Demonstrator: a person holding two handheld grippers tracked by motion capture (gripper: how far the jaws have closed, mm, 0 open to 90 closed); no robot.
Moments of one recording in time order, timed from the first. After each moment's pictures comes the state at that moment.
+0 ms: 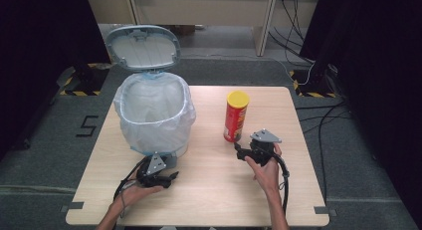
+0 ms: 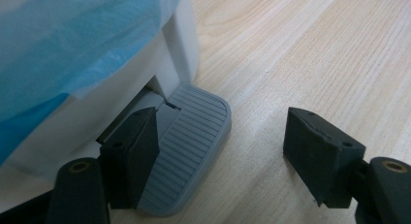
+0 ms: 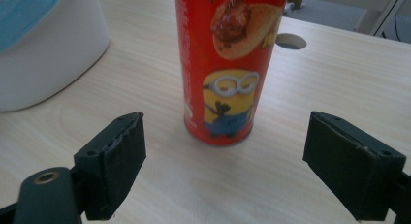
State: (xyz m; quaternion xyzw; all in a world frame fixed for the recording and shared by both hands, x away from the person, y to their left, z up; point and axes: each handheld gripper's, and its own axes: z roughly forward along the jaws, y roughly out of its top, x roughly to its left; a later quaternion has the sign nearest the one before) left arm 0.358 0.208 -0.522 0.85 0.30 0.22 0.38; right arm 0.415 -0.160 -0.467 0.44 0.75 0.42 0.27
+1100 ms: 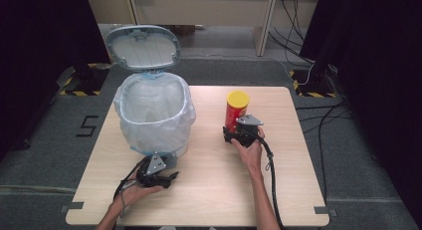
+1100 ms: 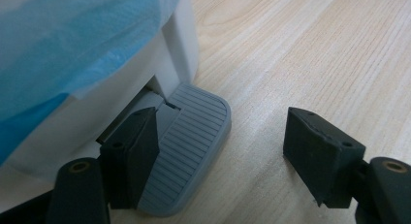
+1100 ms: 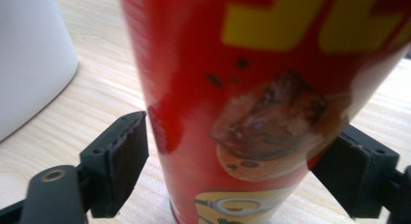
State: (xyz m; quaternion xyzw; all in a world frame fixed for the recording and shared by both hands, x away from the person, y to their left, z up) left arm 0.358 0.208 -0.522 0.85 0.30 0.22 0.38; right arm 0.483 -0.126 -0.487 0.44 0.74 0.42 0.27
